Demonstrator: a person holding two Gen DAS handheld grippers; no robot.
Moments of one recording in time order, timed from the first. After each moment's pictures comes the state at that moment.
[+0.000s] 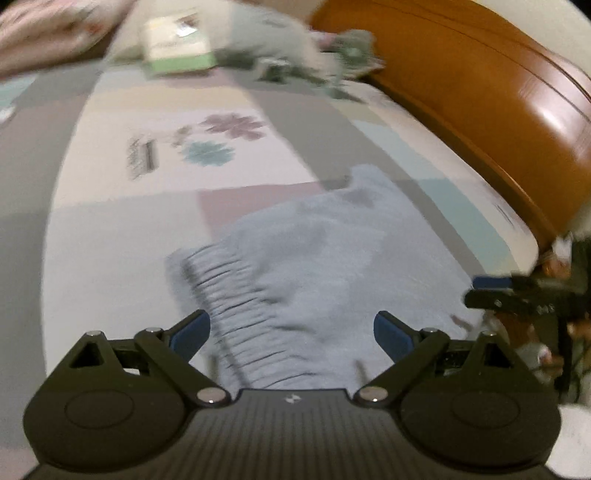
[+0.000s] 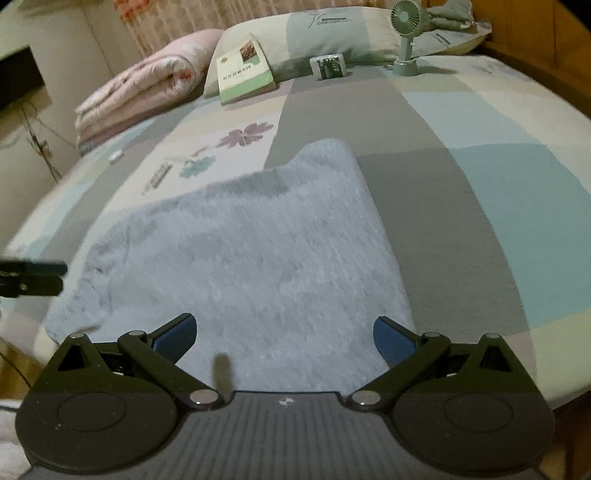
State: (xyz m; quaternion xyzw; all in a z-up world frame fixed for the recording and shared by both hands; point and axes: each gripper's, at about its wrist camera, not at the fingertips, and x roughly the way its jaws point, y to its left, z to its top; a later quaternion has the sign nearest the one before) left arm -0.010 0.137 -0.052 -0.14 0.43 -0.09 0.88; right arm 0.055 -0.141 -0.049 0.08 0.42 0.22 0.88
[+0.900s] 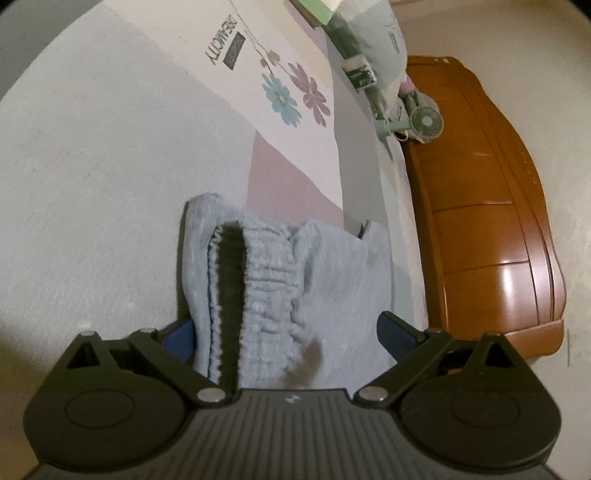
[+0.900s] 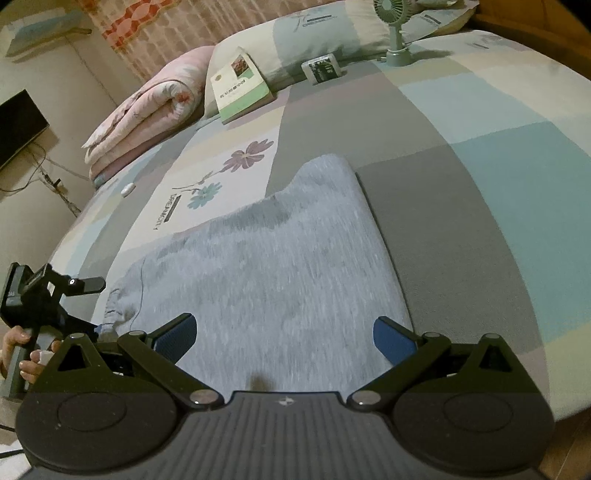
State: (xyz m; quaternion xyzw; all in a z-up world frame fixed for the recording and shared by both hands) left arm 0.027 0.201 -0.131 -0.46 0.43 -0.12 0.76; right arm 0.088 -0.158 -0.041 0.14 0.43 0.24 0.86
